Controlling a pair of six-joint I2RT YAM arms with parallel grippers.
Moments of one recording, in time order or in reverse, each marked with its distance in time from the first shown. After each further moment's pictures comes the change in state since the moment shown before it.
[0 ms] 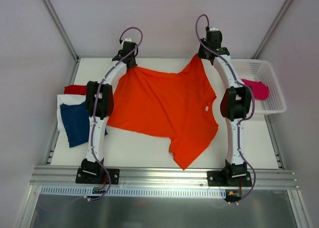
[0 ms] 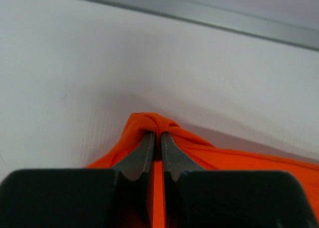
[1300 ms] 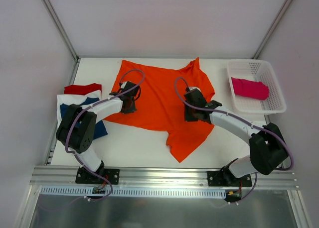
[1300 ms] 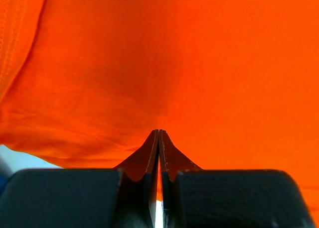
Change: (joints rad) left arm -0.201 -0.699 -1.072 -0.014 -0.018 -0.219; right arm 0.441 -0.924 -1.352 0.042 0.121 0.216
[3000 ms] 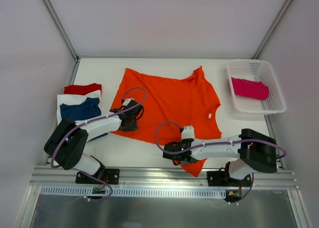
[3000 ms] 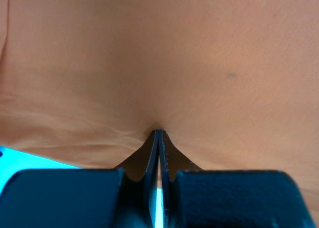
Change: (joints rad) left arm -0.165 -0.196 -0.259 -0.032 0.028 -0.137; right arm 0.719 0.079 -0.216 -0.393 0.430 0.809
